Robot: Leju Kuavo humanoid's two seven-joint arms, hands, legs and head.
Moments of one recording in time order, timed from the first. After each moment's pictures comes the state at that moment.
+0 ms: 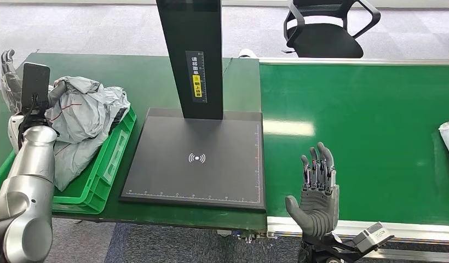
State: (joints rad) left arm -0.90 0.28 0.28 -0.61 -0.63 0.43 -0.20; right arm 0.12 0.33 0.01 -1.52 -0.07 0.39 -0.67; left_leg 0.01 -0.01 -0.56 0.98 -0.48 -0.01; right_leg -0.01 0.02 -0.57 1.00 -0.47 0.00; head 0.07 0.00
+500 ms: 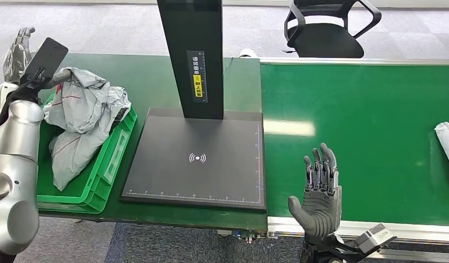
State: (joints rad) left arm -1.05 0.34 0.19 -0.62 -0.92 0.10 -0.03; right arm 0.12 0.33 -0.01 -1.52 -0.07 0.40 -0.67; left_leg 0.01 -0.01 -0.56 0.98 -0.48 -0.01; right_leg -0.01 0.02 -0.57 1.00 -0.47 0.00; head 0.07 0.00
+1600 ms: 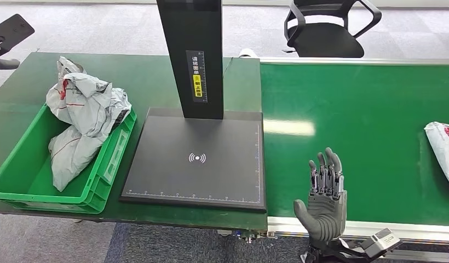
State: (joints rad) left arm -1.29 0.53 0.06 -0.43 -1.15 -0.13 0.16; right arm 0.14 0.34 -0.05 -1.52 -0.08 0.43 -0.67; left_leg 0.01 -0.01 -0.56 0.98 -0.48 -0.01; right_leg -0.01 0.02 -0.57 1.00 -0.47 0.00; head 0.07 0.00
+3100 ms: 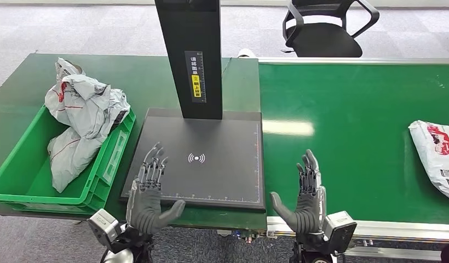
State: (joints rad) left arm 0.07 -0.18 -0.17 -1.48 -0.14 -0.21 -0.53; right arm 0.13 0.34 0.02 -1.44 0.17 0.19 -0.63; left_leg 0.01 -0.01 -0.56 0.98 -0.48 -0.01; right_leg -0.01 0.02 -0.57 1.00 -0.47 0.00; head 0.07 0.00
